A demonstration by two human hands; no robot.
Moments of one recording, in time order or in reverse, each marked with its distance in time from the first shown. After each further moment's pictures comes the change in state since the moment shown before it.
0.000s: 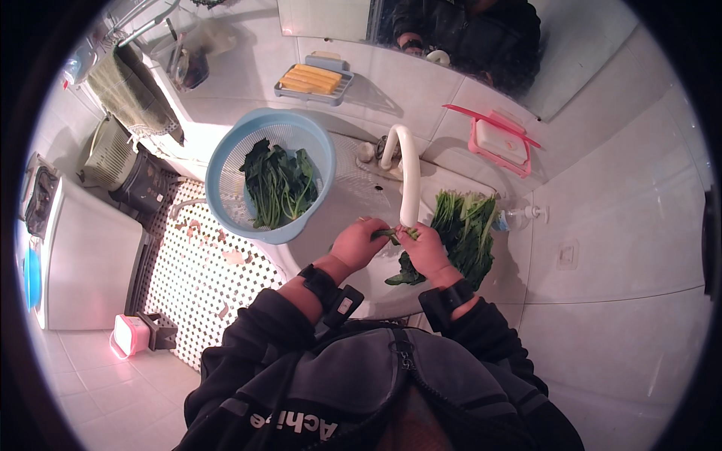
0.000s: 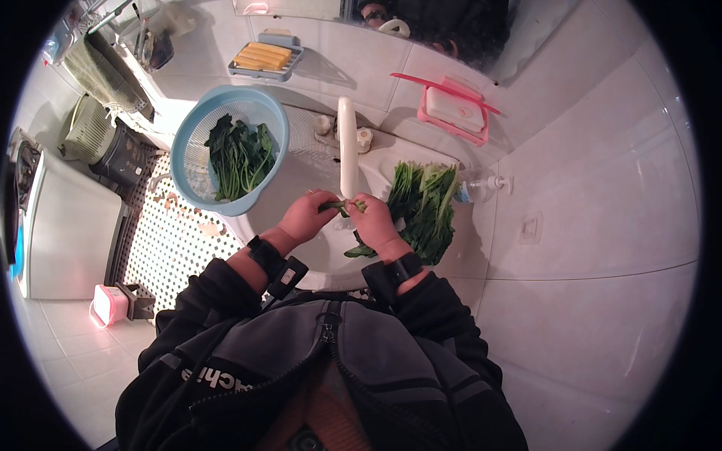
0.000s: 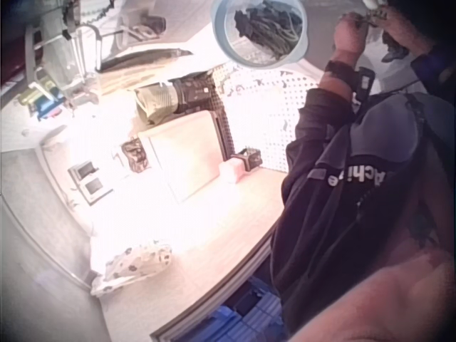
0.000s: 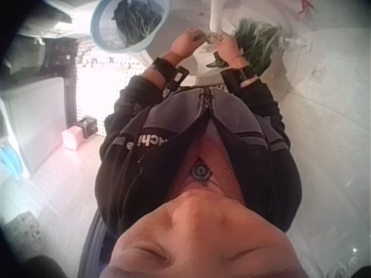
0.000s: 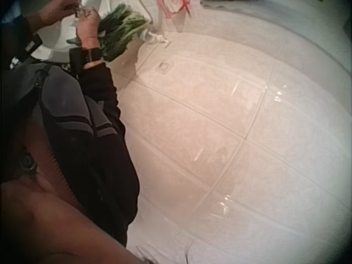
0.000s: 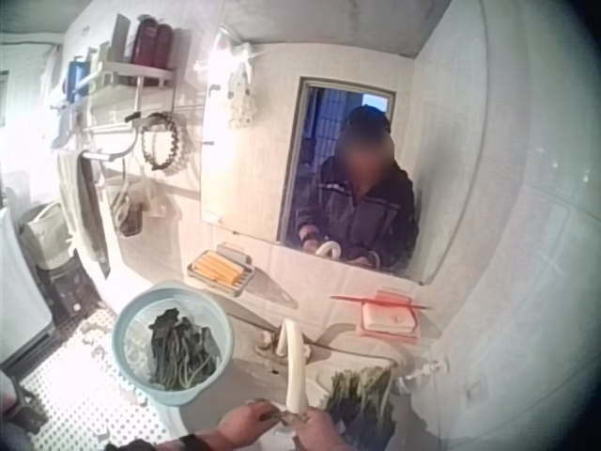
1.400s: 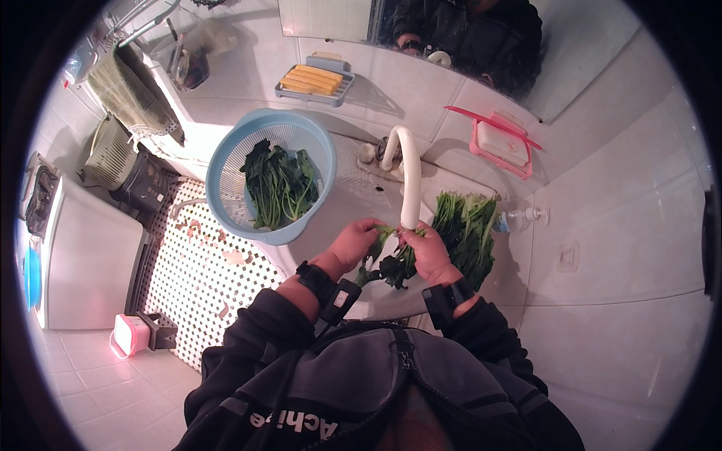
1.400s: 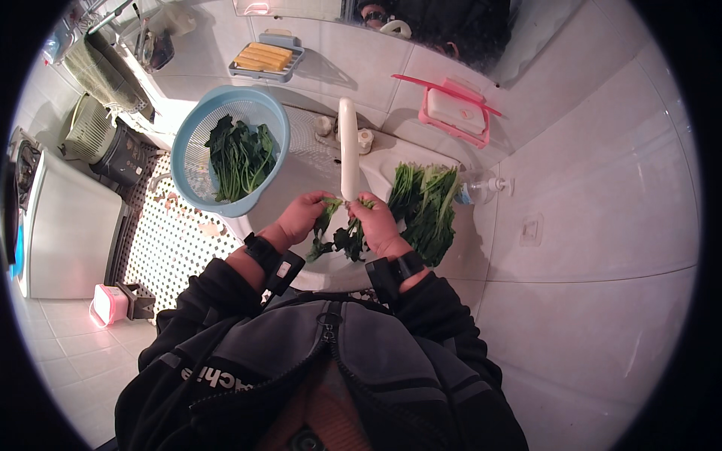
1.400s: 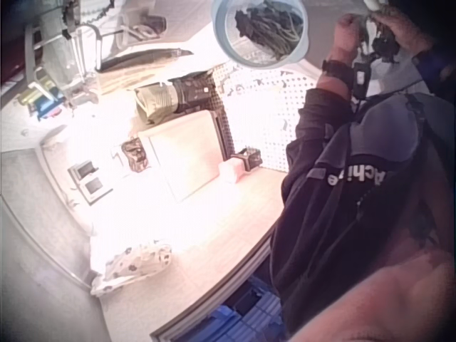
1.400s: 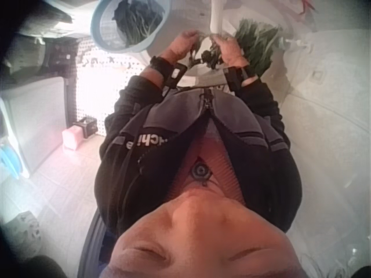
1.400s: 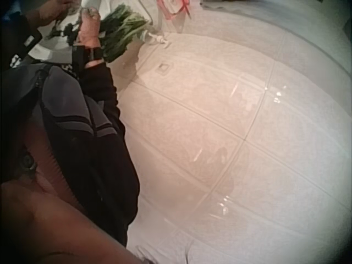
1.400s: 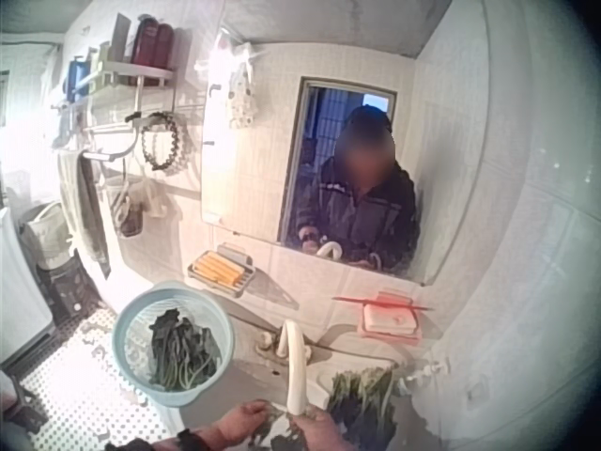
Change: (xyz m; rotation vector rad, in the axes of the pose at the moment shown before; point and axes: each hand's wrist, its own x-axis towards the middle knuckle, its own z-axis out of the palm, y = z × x) left_hand 0.006 -0.011 0.000 -0.782 -0.108 -0.394; right_hand 0.004 -0.004 -0.003 0.543 -0.022 0.264
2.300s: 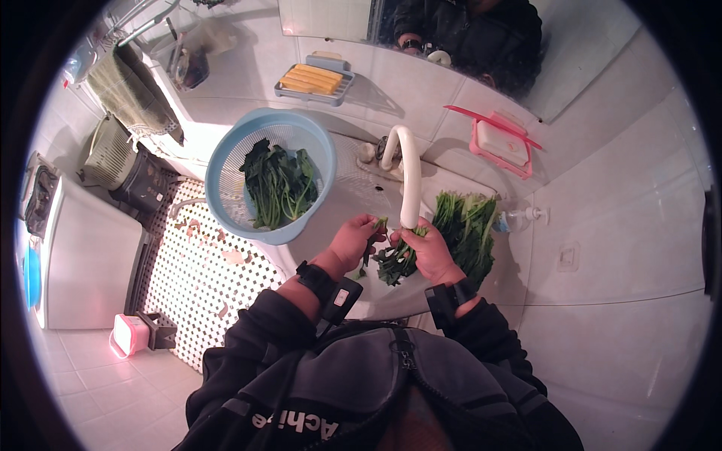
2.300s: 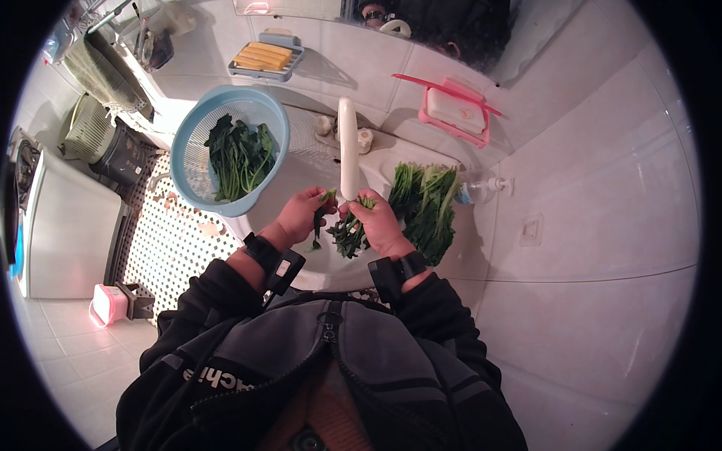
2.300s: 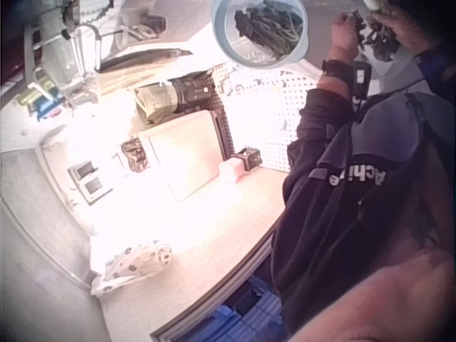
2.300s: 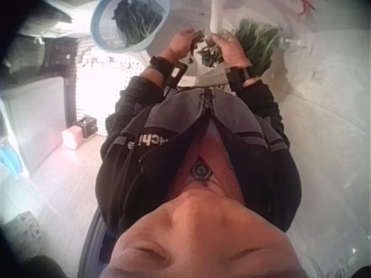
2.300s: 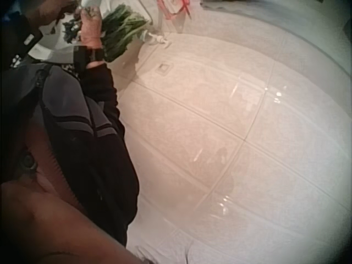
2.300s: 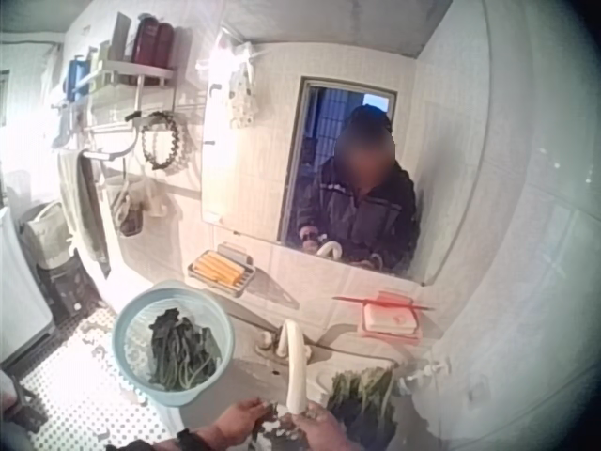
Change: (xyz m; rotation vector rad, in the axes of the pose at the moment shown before) left_hand 0.001 0.002 0.004 -0.166 0.079 -0.046; right_hand -0.011 -0.017 0.007 -0.011 -0.061 0.059
